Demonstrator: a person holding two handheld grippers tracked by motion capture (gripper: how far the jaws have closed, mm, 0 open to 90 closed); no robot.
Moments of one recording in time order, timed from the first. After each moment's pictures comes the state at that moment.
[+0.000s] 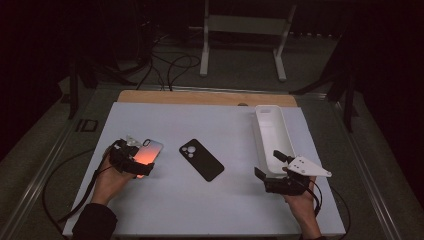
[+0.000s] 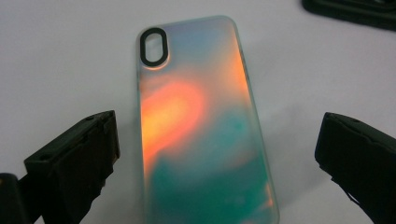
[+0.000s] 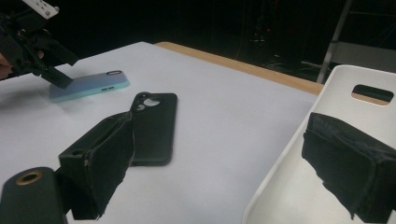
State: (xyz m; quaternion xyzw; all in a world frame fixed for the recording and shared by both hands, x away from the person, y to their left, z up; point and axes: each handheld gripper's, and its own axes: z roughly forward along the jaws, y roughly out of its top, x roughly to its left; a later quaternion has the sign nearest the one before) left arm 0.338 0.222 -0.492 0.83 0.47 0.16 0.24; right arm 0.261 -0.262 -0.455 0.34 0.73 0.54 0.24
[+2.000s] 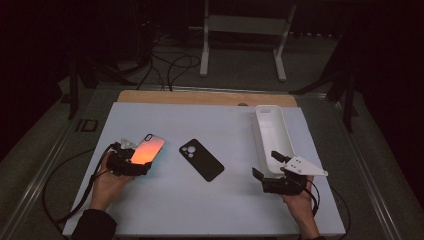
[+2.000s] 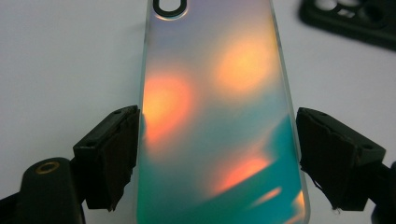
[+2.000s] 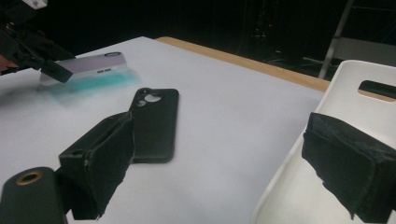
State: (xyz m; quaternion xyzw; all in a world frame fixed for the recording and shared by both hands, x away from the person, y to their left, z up) left arm 0.324 0.226 -0.487 0.81 0.49 0.17 0.28; right arm 0.263 -0.257 -0.457 0.34 0.74 0.53 0.24
